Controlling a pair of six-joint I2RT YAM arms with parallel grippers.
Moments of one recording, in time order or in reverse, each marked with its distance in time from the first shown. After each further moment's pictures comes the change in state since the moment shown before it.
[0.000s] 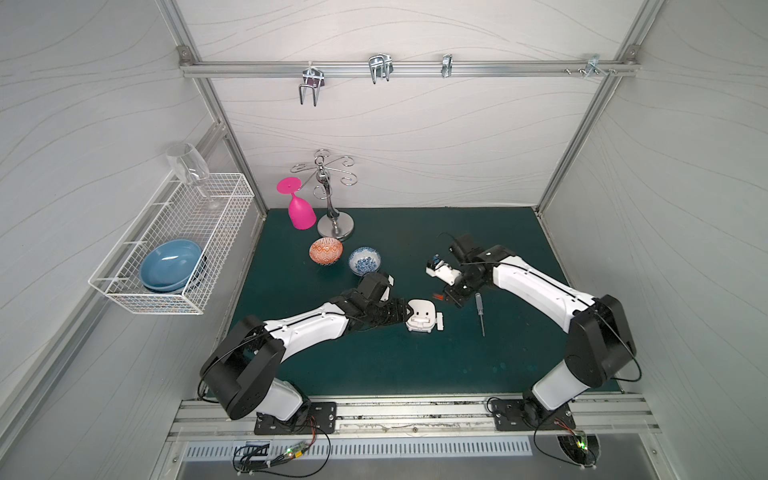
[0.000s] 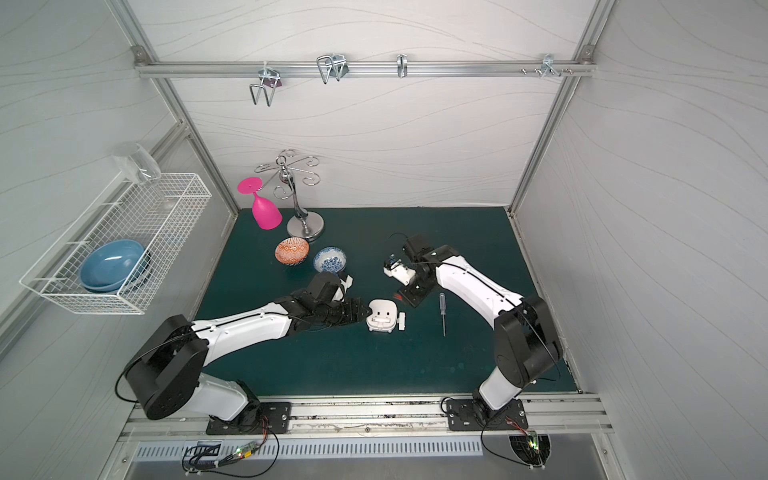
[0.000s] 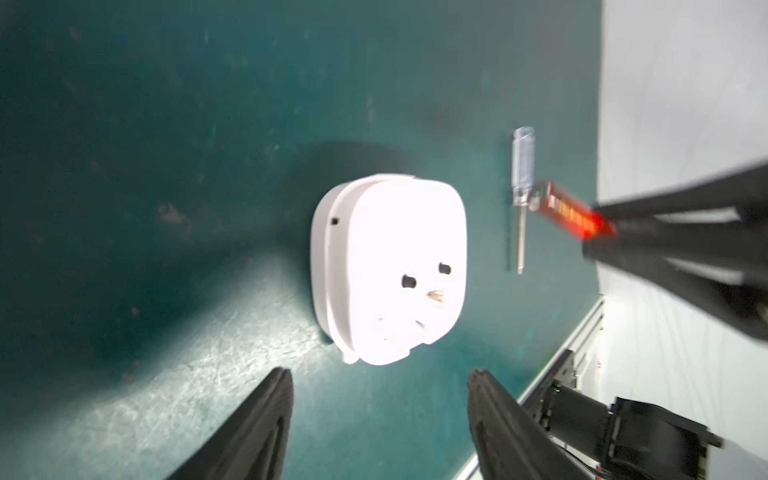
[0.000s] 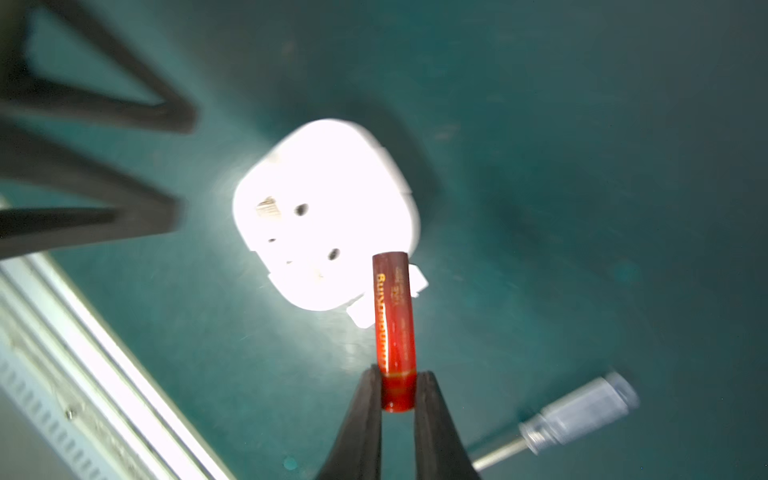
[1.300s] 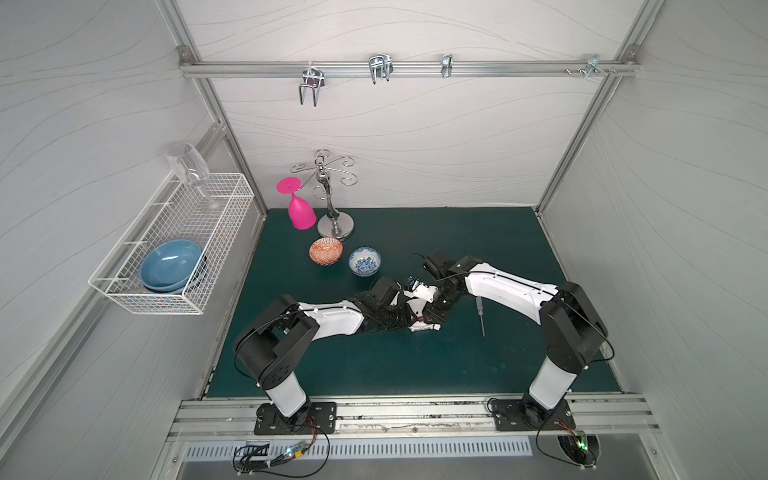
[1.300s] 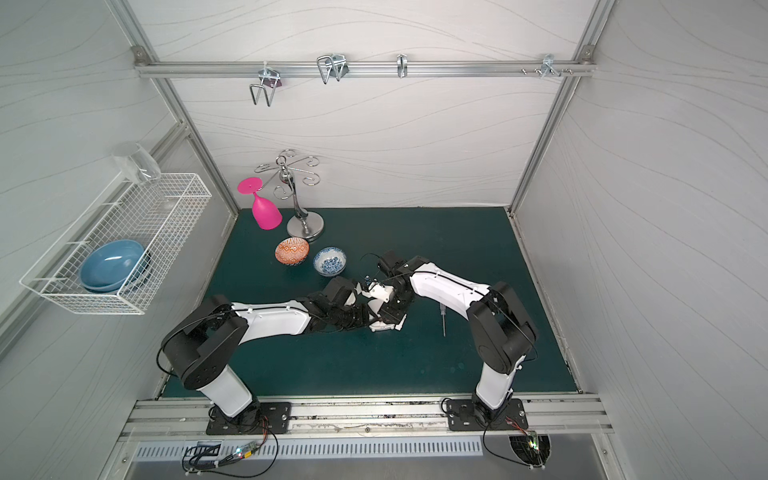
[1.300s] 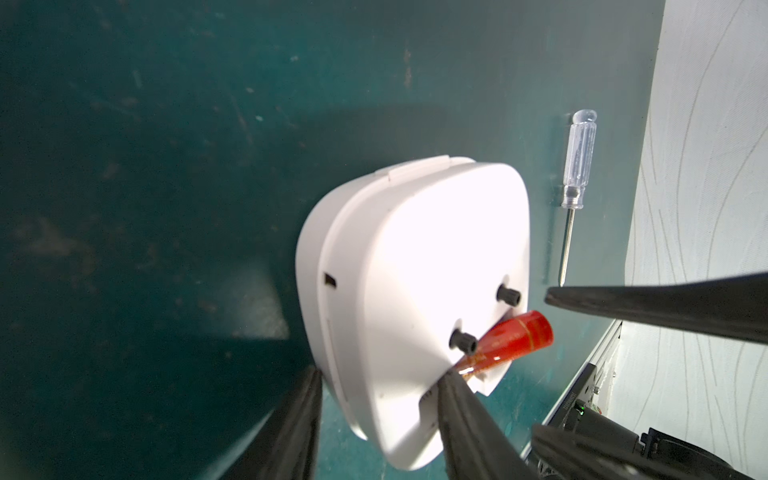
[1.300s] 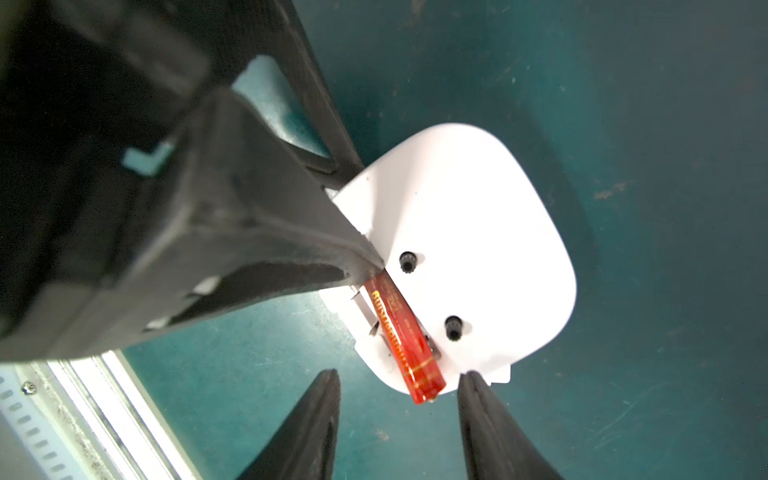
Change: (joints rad) left arm -0.056 0.233 0.021 0.126 -0.002 -0.059; right arm 0.223 0.159 -0.002 0.059 -0.028 -0.176
